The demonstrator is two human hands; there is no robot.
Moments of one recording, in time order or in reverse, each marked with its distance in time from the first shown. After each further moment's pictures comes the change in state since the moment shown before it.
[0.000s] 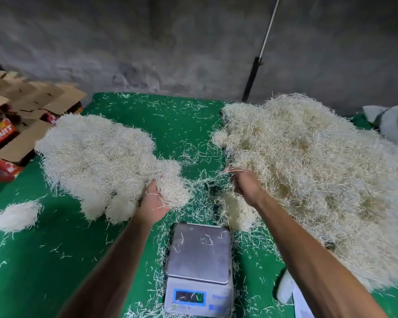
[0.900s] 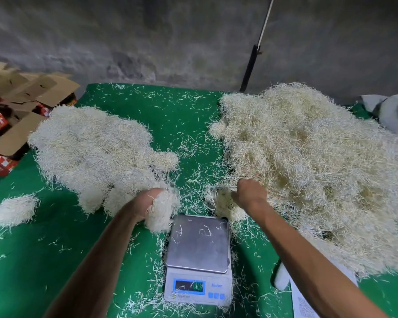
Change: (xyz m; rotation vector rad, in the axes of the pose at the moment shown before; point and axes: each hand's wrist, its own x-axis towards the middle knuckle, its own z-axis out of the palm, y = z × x) left_hand 0.017 0.004 -0.051 0.870 -0.064 0.008; right_hand -0.028 0.031 -0.004 -1.403 0.082 -0.007
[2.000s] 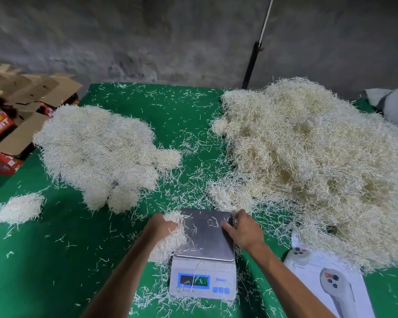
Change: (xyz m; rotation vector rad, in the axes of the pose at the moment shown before) left_hand -0.017 -0.069 0.037 0.432 0.039 -0.007; right_hand -0.062 0.006 0.108 0.387 -0.053 -0.018
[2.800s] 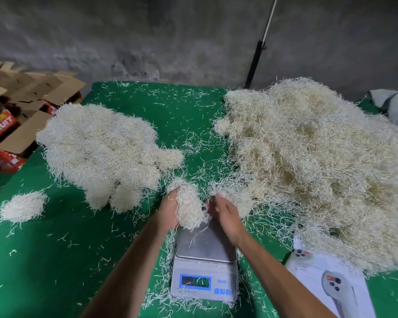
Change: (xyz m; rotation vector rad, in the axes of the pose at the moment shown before) left_hand -0.019 0.062 0.004 -0.783 -0.048 0.034; right_hand 0.008 -0.058 0.002 0.958 -0.177 -0.099
